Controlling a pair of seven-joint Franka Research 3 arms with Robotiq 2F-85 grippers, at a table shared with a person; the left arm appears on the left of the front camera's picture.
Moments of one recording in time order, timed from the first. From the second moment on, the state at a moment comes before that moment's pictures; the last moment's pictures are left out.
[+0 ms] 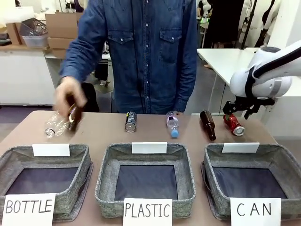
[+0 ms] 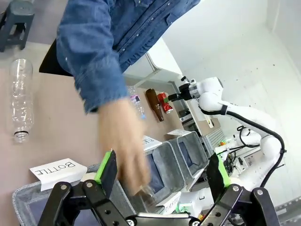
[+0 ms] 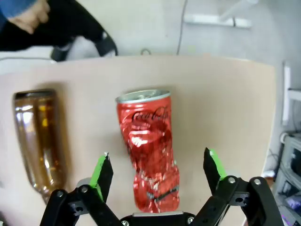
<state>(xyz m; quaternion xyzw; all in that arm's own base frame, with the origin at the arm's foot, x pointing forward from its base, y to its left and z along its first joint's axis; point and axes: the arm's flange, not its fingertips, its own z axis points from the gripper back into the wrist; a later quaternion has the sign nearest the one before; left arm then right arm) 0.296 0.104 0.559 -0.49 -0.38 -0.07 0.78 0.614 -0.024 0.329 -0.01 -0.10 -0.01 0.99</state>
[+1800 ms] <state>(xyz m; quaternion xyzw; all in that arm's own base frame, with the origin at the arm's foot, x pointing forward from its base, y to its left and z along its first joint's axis) 0.295 0.104 0.560 -0.49 -0.38 -0.07 0.78 0.631 -0.017 0.313 -0.02 -0.07 -0.01 1.00</state>
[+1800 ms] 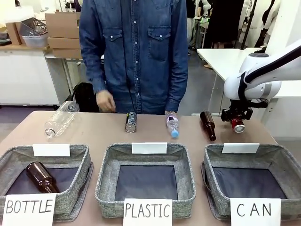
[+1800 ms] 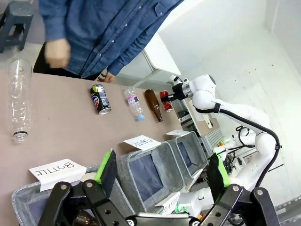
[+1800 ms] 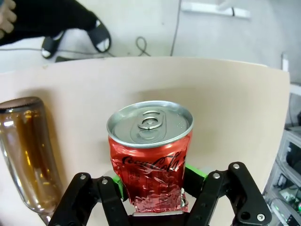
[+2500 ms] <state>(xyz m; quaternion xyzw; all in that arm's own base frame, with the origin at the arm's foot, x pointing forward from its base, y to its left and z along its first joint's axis) 0.295 0.104 0.560 -0.49 -0.38 -0.07 0.78 0.558 -0.057 0.409 0.00 -0.04 -0.03 1.00</state>
